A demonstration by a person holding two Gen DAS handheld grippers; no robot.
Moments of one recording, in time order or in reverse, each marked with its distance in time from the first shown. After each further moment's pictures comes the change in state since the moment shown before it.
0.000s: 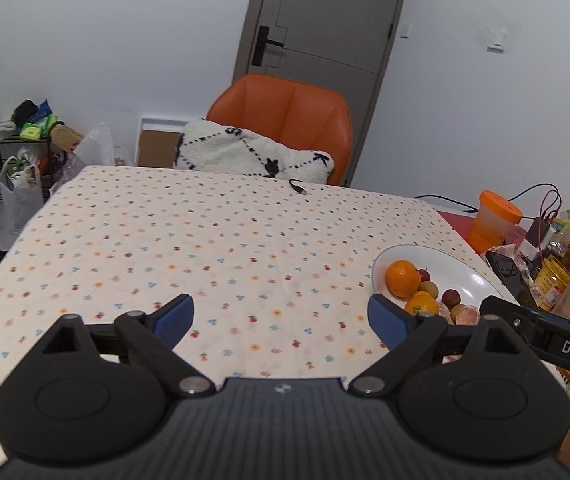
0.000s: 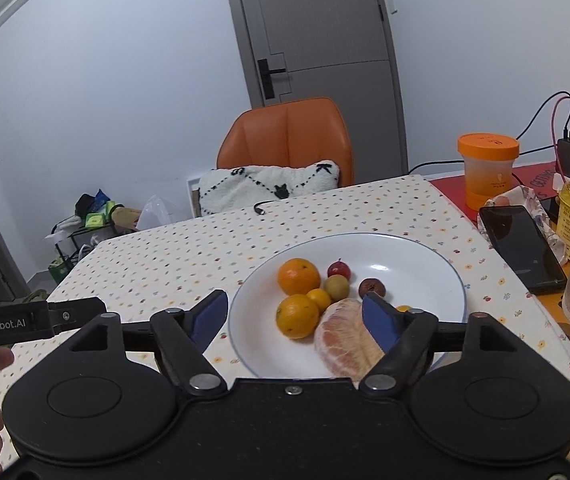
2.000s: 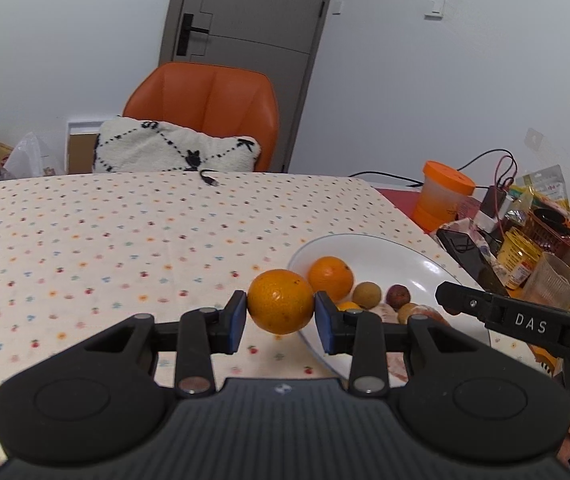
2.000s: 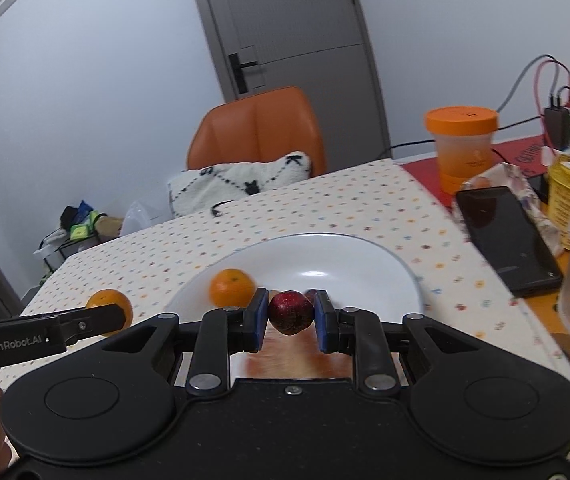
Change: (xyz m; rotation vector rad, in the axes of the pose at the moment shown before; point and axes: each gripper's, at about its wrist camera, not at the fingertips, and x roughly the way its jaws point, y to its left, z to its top) left arm 0.069 -0.060 0.005 0.111 0.046 -0.185; right arm 0.040 -0.059 0.004 0.089 0.022 -0.031
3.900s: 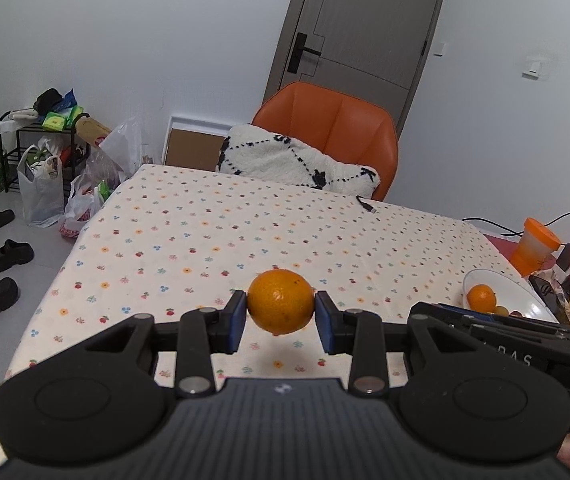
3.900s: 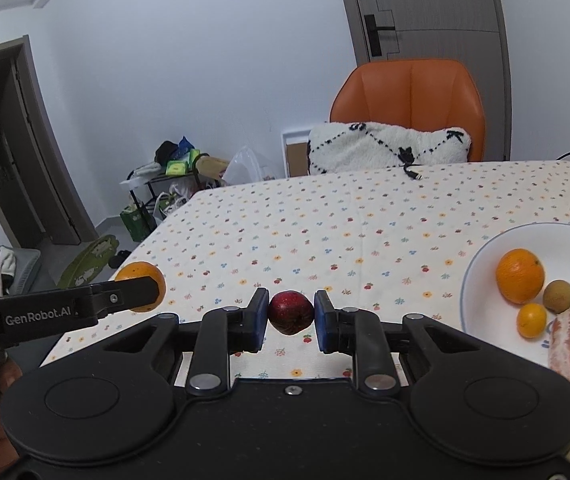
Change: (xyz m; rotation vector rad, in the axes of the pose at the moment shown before) left arm -0.087 0.149 -0.009 -0.167 -0.064 0.195; right arm 0.034 0.183 -0.021 -0.193 0.112 0.260
